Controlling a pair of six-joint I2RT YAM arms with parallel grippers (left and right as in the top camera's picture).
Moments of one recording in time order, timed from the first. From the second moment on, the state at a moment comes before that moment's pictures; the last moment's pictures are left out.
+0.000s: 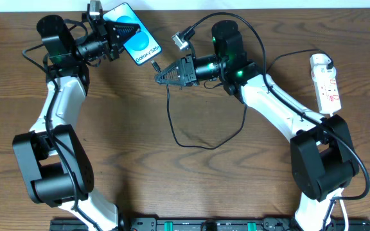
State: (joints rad) left arm 0.20 1.85 1.30 0.44 1.30 -1.29; right arm 0.50 1.96 1.46 0.15 -1.21 0.91
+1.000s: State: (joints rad) left arm 0.17 1.85 1.30 0.44 1.31 -1.29; right arm 0.50 1.96 1.46 0.16 -1.19 0.92
